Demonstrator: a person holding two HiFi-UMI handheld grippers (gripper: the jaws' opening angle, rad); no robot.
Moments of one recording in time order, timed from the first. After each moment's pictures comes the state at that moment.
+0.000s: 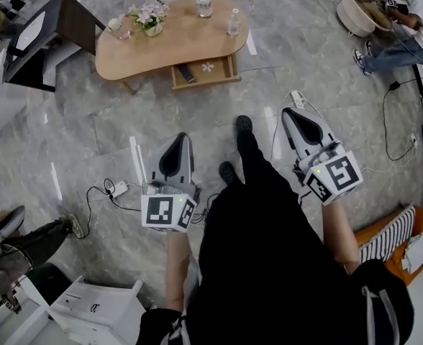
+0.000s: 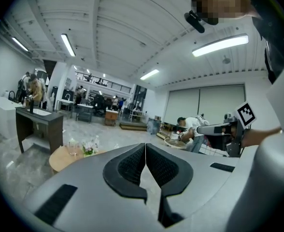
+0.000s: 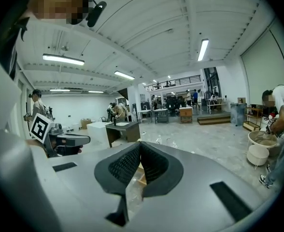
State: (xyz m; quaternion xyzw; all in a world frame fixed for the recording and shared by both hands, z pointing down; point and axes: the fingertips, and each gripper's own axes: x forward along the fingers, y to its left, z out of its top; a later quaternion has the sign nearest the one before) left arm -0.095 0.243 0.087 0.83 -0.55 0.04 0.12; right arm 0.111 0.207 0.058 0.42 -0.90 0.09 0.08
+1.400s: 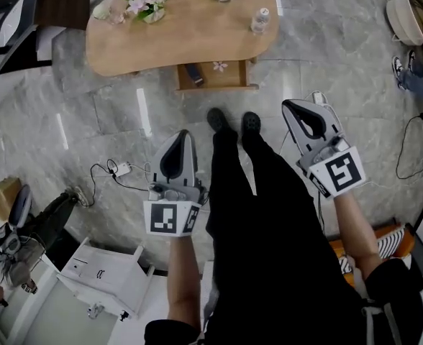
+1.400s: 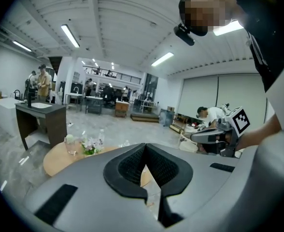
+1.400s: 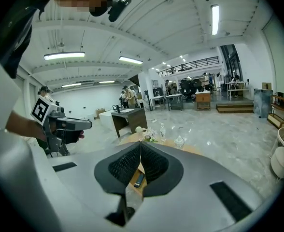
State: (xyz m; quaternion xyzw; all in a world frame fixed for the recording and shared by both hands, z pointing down) left arm -0.083 -0.019 0.169 0.78 -0.60 0.09 0.16; right arm 0.097 -0.084 0.186 0.31 -0.93 0.12 0.15
